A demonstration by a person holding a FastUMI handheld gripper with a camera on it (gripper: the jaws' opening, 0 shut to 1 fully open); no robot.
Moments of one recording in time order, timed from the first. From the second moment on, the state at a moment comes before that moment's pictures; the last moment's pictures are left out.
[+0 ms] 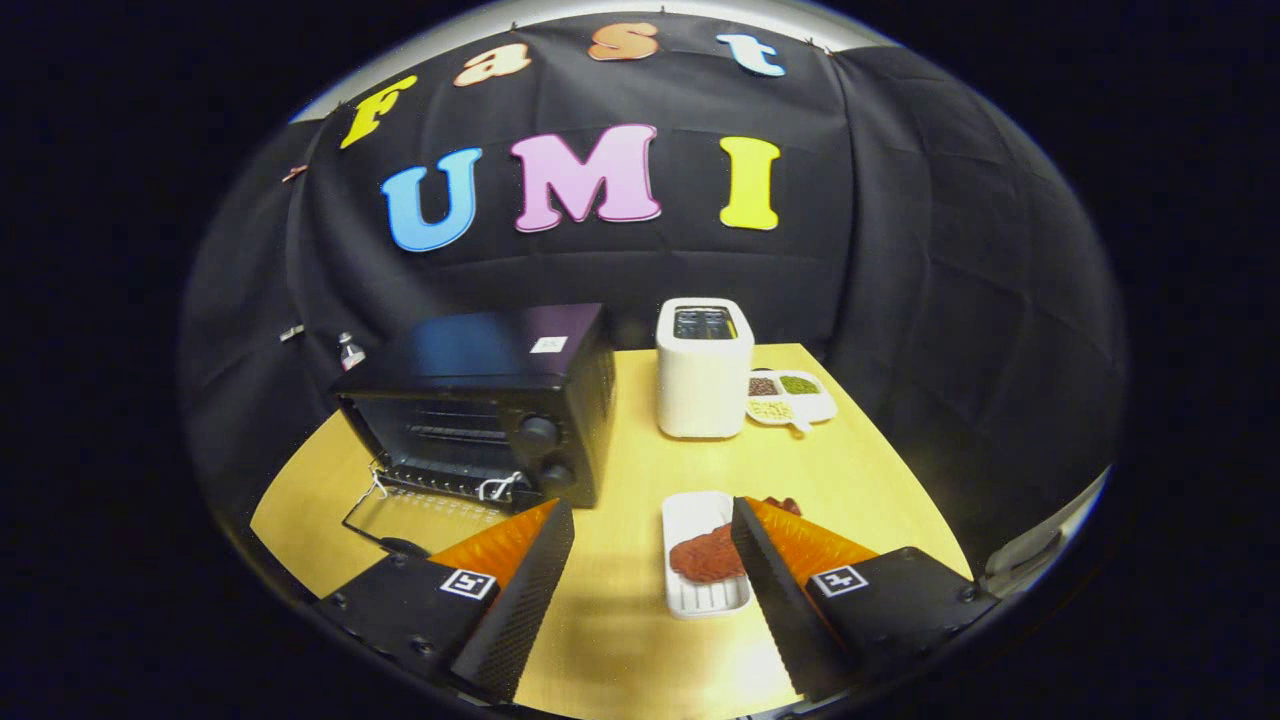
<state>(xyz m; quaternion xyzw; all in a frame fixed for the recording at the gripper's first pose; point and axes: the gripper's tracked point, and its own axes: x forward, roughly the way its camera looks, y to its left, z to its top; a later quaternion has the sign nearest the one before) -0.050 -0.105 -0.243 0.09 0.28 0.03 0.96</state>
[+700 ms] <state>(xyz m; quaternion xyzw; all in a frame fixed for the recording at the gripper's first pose) -0.011 -0.168 -0.352 0.27 0.34 0.04 0.90</state>
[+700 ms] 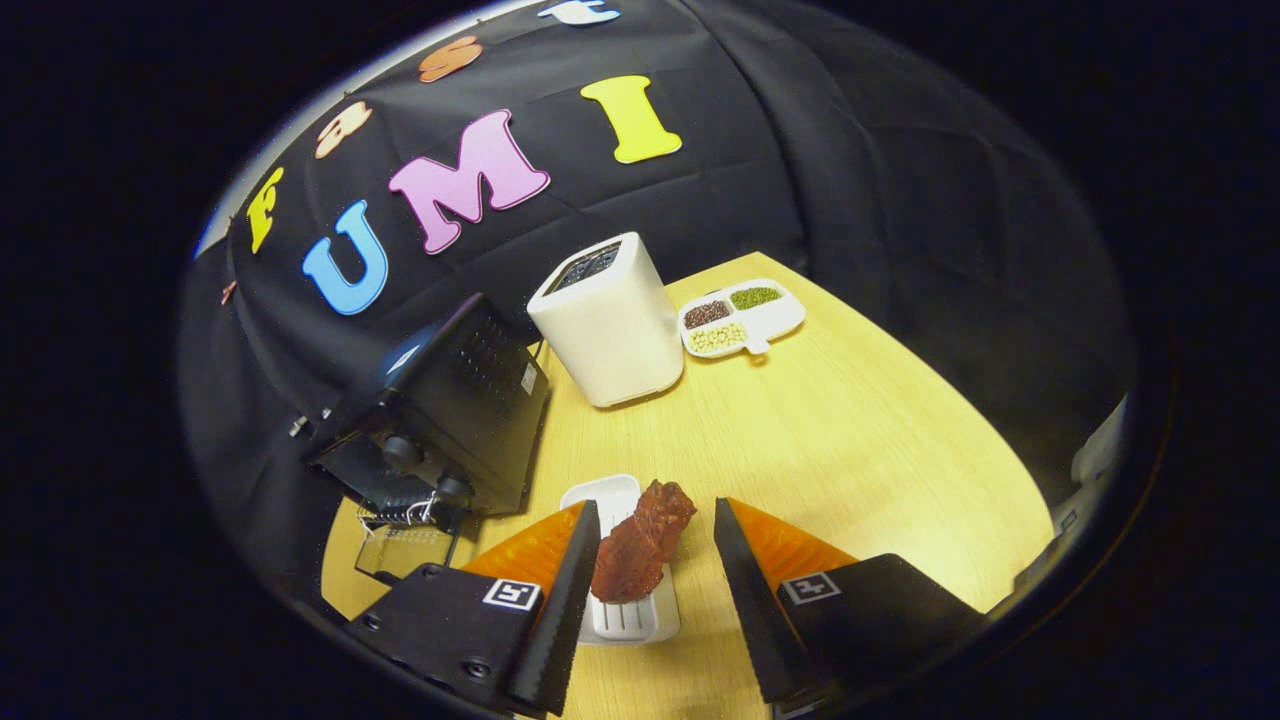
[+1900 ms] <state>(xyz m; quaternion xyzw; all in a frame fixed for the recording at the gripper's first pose) -0.007 -0.083 -0.247 0.34 0.28 0.10 0.89</state>
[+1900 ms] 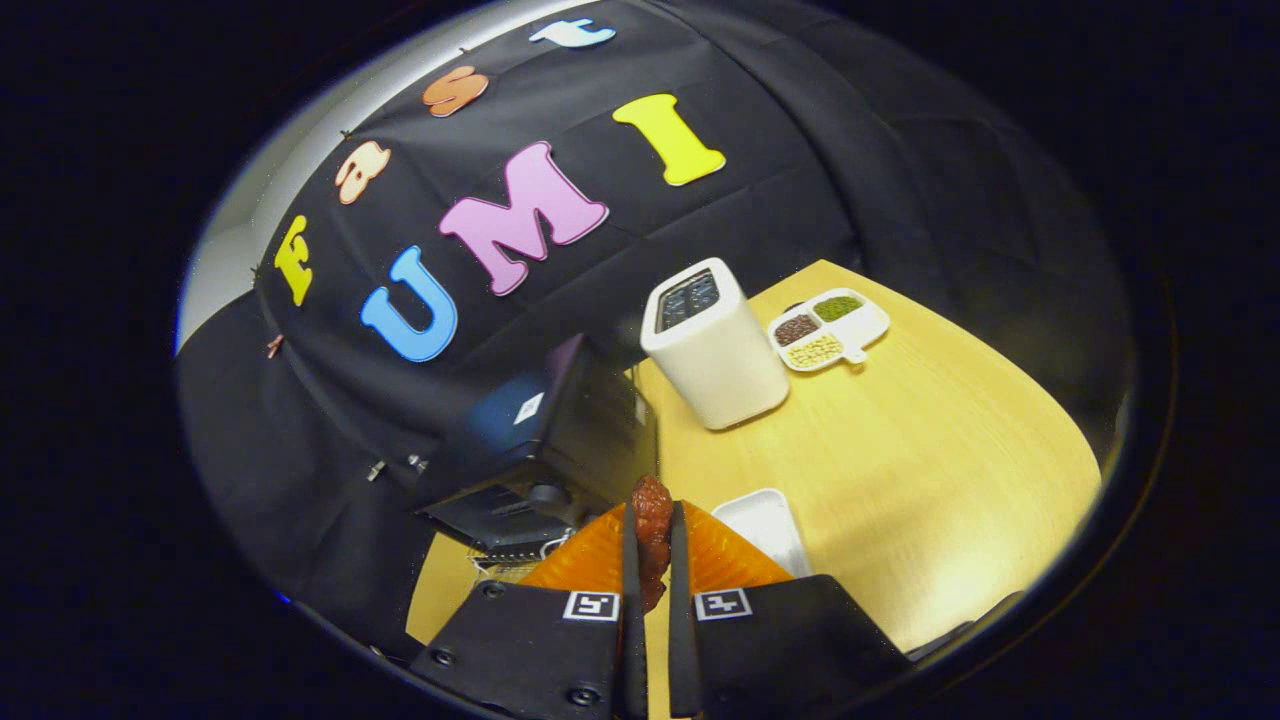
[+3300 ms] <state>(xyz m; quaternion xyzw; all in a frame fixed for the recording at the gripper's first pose) 0.072 0.192 -0.279 0.42 0.26 0.14 0.86</state>
